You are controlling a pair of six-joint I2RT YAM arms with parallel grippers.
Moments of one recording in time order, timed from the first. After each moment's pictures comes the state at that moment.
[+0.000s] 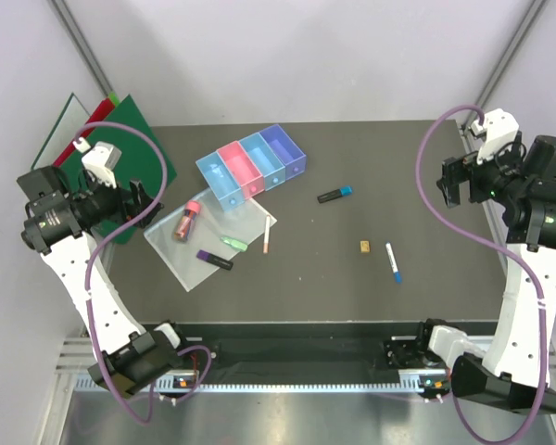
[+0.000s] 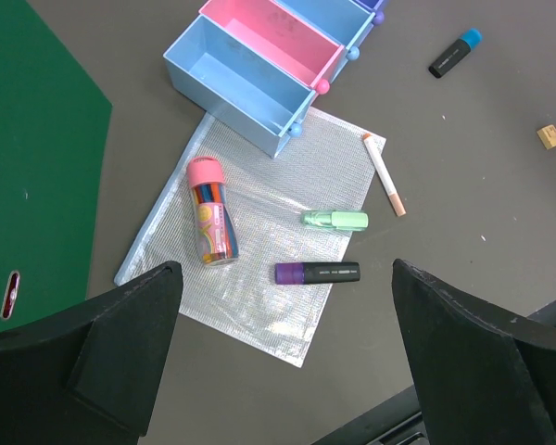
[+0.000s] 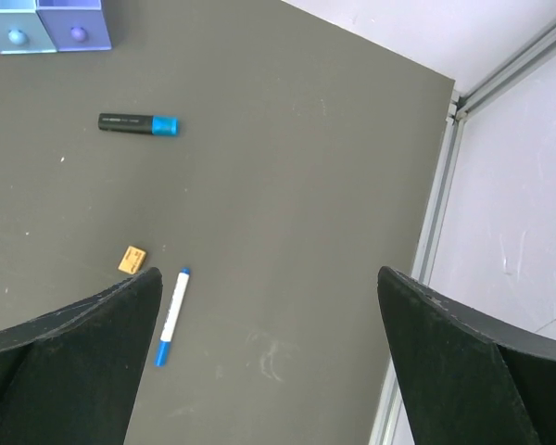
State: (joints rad) left arm 0.61 1.12 1.44 -1.11 0.95 0.54; right arm -0.26 1.04 1.53 -0.98 -0.45 -0.46
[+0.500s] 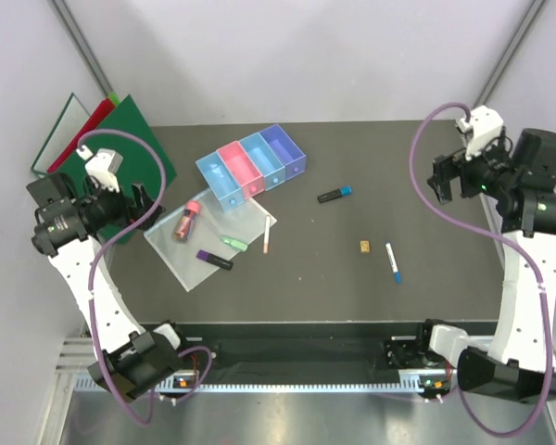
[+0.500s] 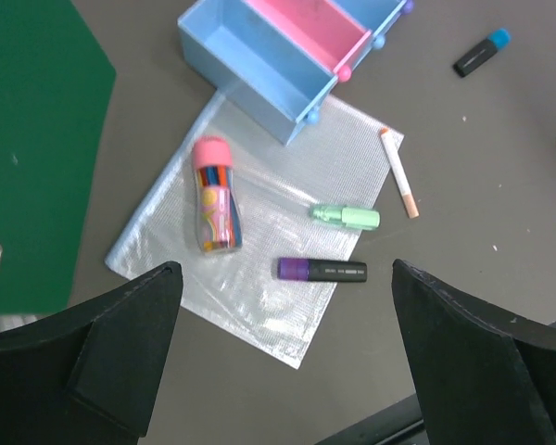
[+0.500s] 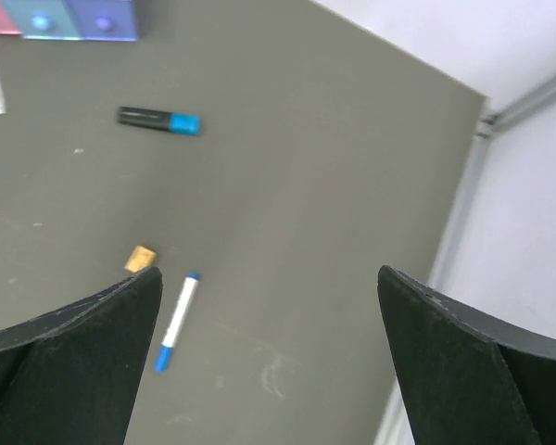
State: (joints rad) left arm 0.60 1.10 1.34 -1.02 0.91 0.47; right arm -0.23 1.07 1.52 -0.95 -0.47 -0.50
